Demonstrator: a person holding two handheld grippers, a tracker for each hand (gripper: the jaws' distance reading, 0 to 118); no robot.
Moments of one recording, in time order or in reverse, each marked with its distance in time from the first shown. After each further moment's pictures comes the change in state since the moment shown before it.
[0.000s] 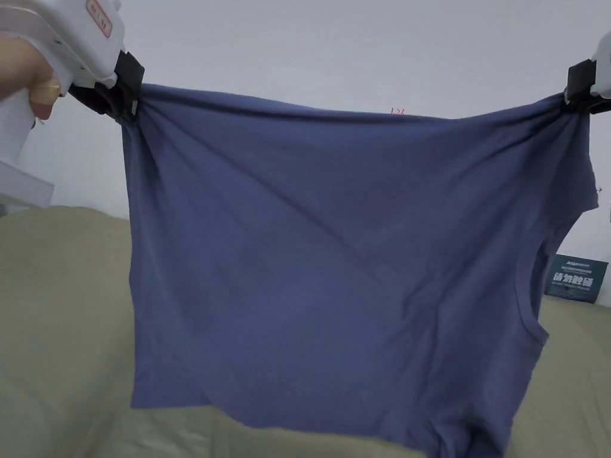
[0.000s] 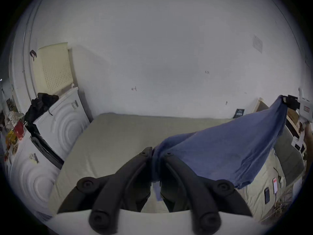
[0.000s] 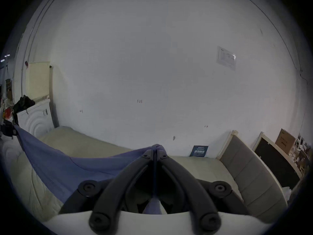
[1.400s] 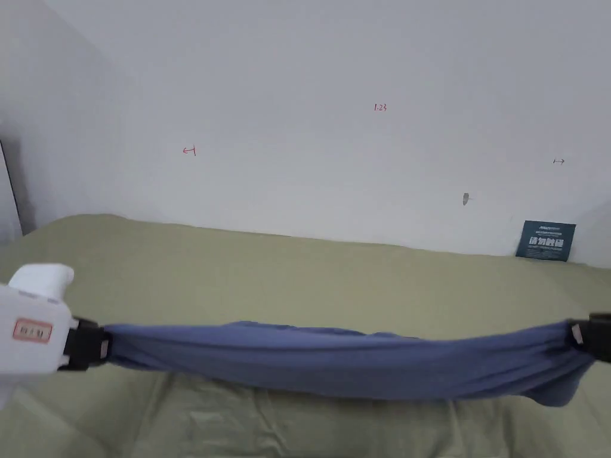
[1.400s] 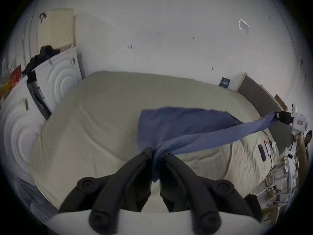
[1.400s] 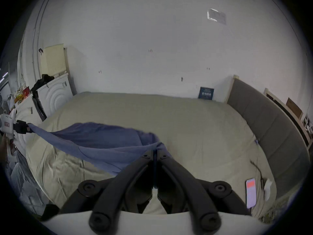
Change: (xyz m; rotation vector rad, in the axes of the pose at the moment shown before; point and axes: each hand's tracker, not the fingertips) left arm -0.044 -0.317 0.118 -0.194 -0.134 0.032; right arm -0.006 -0.305 0.239 -0.283 0.115 -0.093
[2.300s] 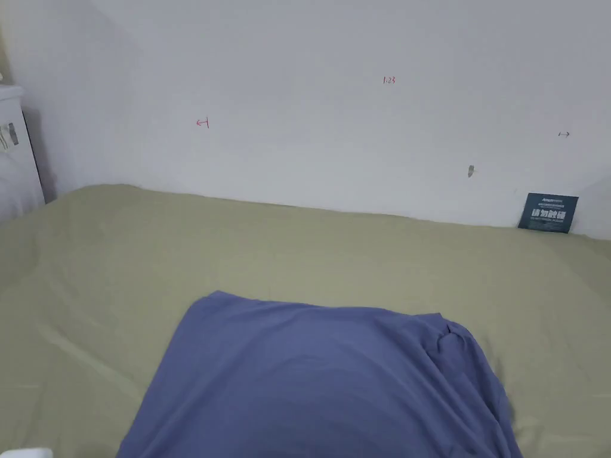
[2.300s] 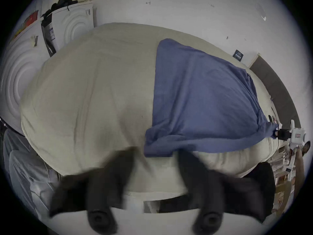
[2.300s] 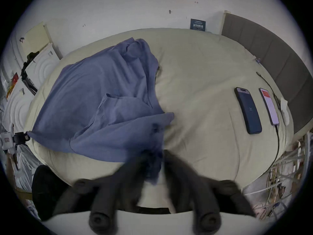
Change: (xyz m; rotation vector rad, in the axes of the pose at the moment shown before) left arm -0.034 -0.206 -0.015 -0.269 0.048 0.140; right arm -0.006 -0.212 0.002 -0.464 -0.048 -0.144
